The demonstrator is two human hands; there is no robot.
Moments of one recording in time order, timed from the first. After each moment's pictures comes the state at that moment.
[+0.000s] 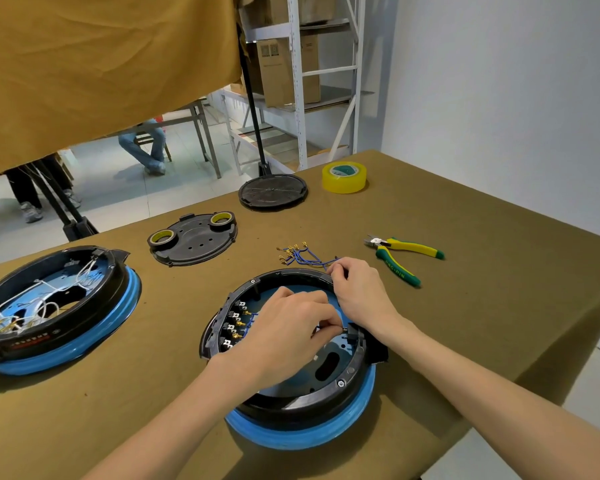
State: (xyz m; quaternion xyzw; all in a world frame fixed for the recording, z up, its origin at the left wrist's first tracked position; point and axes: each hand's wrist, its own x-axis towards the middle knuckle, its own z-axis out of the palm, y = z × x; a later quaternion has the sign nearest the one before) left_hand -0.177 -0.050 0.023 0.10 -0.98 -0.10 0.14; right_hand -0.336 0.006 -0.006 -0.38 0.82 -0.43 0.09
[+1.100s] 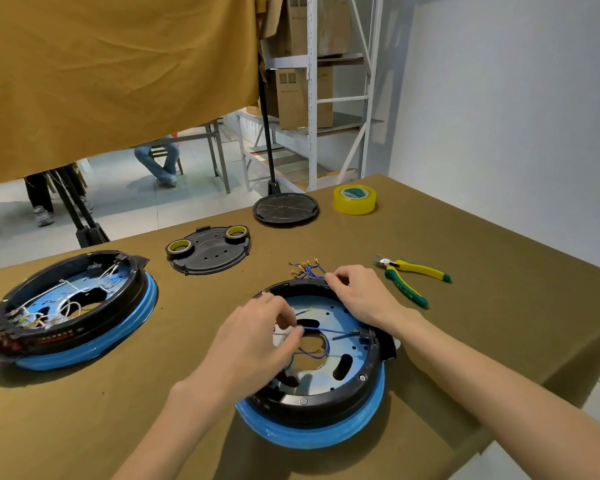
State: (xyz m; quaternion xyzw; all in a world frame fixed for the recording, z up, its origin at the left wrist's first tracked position) left_hand -0.117 -0.068 0.035 0.23 -0.93 -0.16 0.22; right_hand -0.350 -0.011 0.010 -0.47 0.81 -0.34 0.11
